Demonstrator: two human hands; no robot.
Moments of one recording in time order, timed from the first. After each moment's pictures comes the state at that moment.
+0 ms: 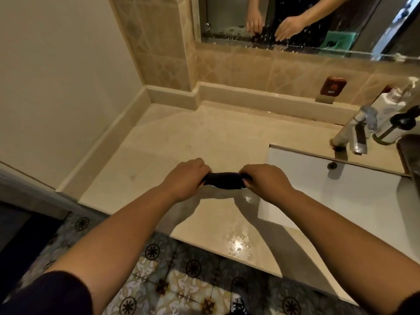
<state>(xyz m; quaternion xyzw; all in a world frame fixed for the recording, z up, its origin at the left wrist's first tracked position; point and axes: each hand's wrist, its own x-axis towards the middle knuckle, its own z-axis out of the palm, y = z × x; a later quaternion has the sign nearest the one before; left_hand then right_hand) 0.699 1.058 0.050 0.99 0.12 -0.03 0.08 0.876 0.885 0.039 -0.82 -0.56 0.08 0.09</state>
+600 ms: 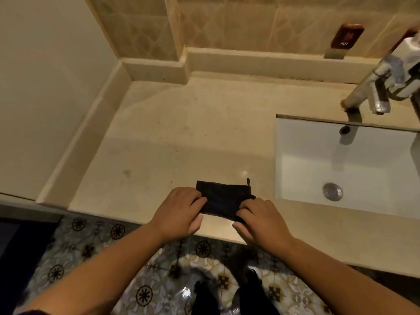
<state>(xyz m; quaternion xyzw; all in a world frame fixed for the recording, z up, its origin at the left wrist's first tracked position) 0.607 1.065 -0.063 1.00 -0.01 0.01 0.07 0.759 0.839 -0.075 -0.79 -0.60 0.04 0.15</state>
